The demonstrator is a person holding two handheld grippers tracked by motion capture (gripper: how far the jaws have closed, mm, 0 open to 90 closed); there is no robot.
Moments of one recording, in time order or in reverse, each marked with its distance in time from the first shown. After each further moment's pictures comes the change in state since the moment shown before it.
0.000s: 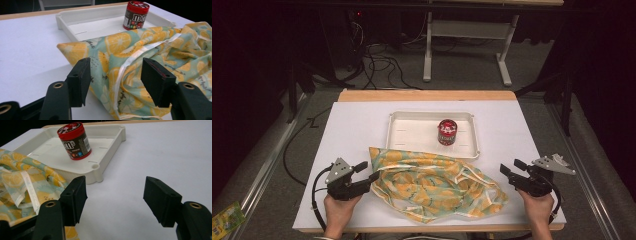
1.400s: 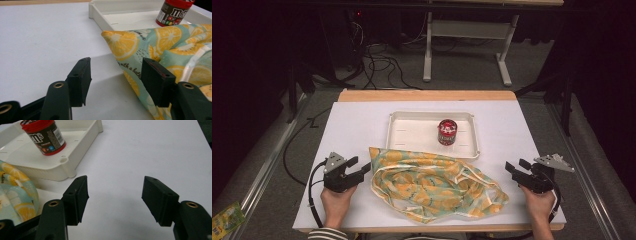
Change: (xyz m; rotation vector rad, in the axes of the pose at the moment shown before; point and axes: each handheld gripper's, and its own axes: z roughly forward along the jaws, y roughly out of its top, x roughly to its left) left arm 0.034 -0.009 0.015 0.032 0.135 -0.090; right arm -0.026 -0.010 0.016 0.030 -0.101 0.030
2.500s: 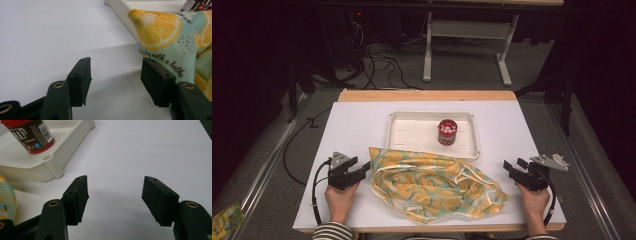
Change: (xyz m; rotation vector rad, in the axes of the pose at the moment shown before) left arm 0.012 -0.014 0.025 0.048 0.073 -0.034; right arm -0.007 -0.009 0.020 -0.002 -0.030 0.020
